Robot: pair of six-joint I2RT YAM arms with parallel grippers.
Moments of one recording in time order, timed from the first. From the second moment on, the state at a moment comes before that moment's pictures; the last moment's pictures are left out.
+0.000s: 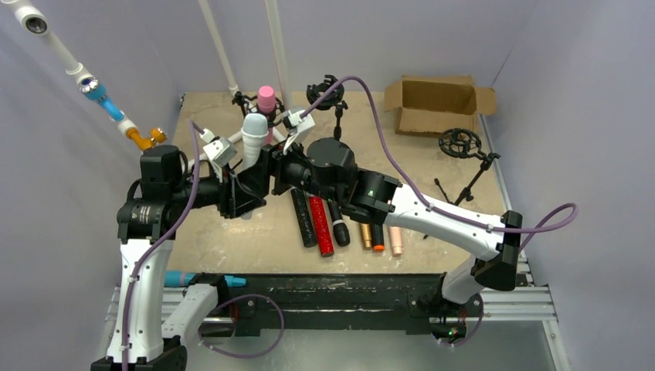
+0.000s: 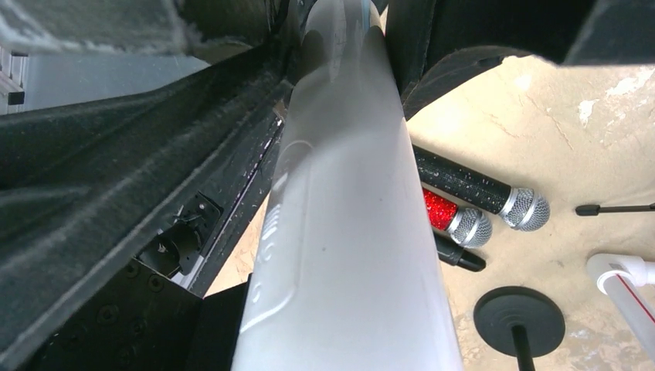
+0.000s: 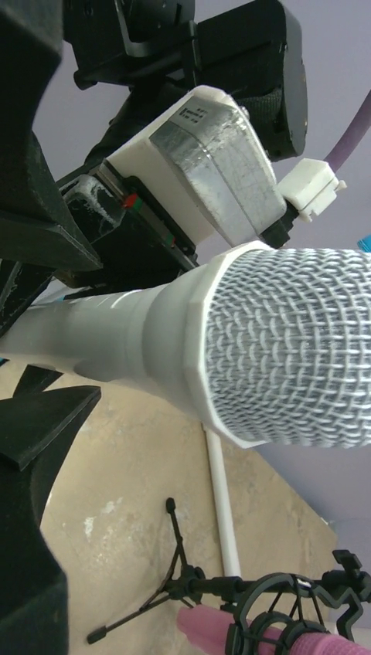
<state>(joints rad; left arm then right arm) -0.01 0.84 1.19 -0.98 1.00 0.17 1.19 1.55 1.61 -0.13 0.16 0.53</state>
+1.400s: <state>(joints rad) -0.03 1.01 1.28 -1.03 0.73 0.19 0.64 1.75 1.69 0.42 0.40 0.01</state>
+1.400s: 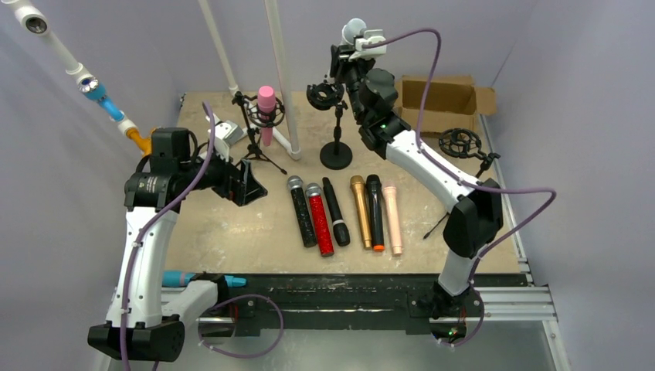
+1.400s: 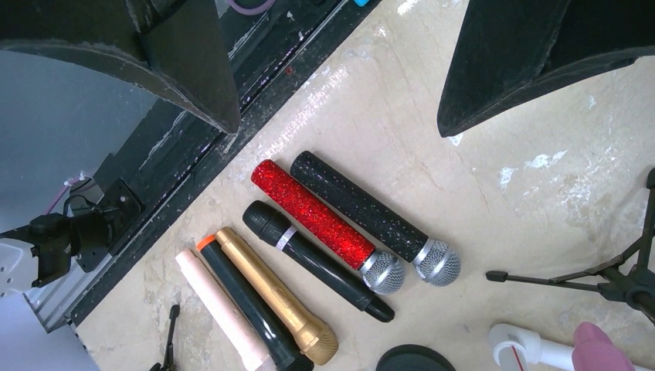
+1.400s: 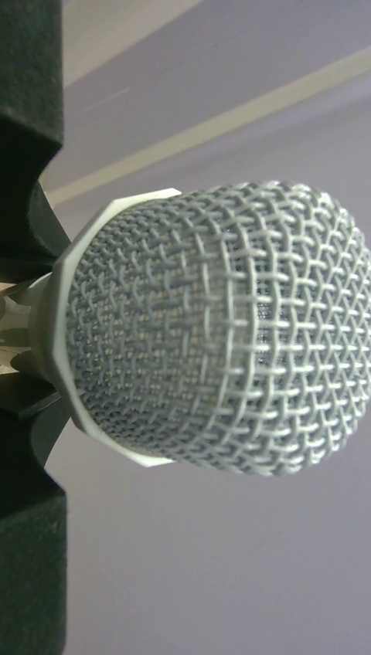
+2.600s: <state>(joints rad) -0.03 1.03 1.28 -1.03 0.72 0.20 0.63 1.96 1.63 0.65 0.37 -0.05</state>
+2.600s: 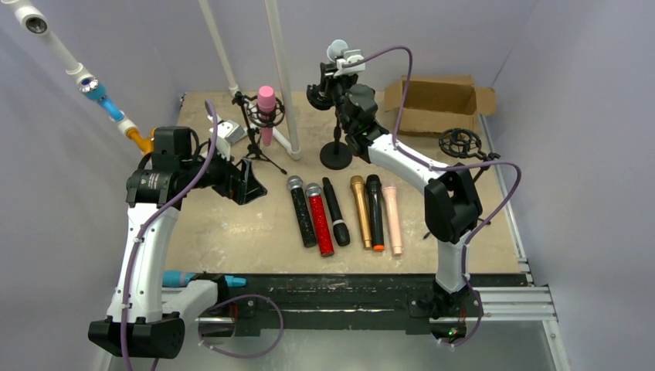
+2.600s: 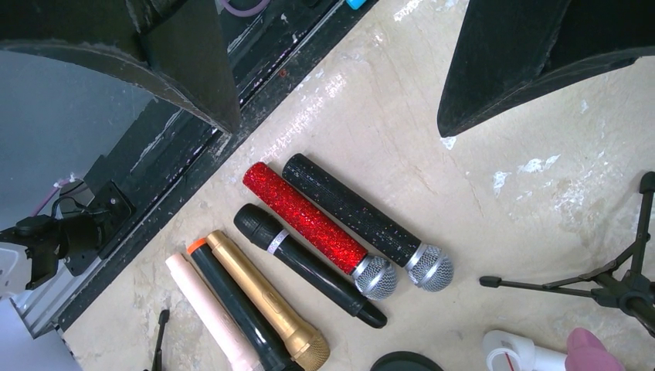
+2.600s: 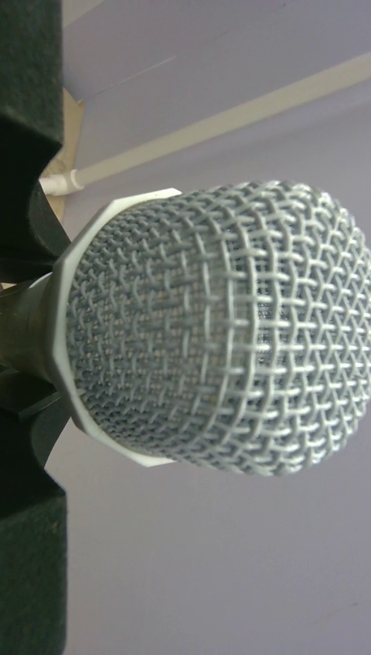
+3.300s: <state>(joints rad) -0.03 1.03 1.28 -1.03 0.71 0.22 0.63 1.98 1.60 0.71 0.37 -0.04</state>
